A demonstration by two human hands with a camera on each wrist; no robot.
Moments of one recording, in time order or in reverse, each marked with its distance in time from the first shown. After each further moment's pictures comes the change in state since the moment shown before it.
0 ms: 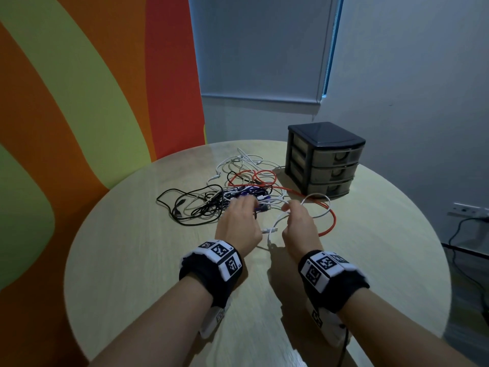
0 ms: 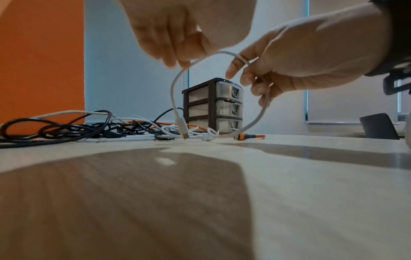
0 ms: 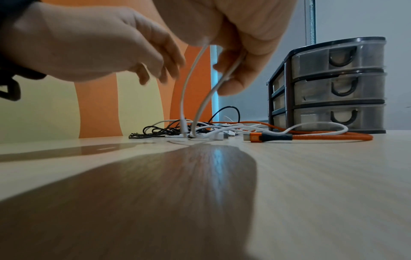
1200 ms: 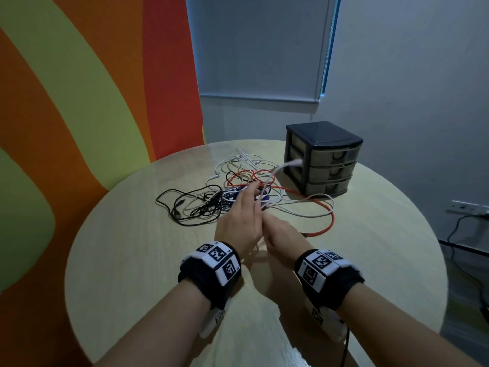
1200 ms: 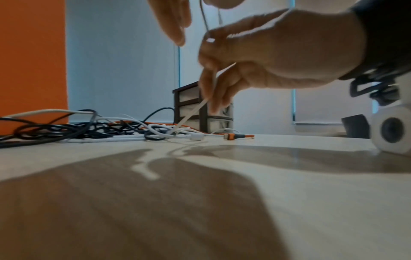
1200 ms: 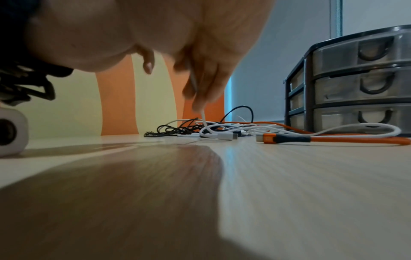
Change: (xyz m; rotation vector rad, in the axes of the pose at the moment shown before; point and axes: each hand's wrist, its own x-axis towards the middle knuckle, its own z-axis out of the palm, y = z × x) left_hand -0.003 0.004 0.001 -0.165 0.312 0.191; right_hand -0.010 -0.011 -0.002 -0.074 -0.333 -0.348
